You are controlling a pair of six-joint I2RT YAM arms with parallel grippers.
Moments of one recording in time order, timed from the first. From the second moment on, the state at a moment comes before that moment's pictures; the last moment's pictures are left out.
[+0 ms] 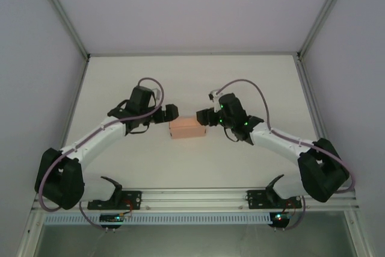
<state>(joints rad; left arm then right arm) -0.49 1.31 0.90 -0.41 0.18 -0.57 0.65 1.37 0.80 -0.01 -0.10 0.33</state>
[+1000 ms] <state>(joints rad) -0.35 1.08 0.74 -0.59 -0.21 -0.58 0.87 1.88 1.39 -0.68 0.10 -0.80</state>
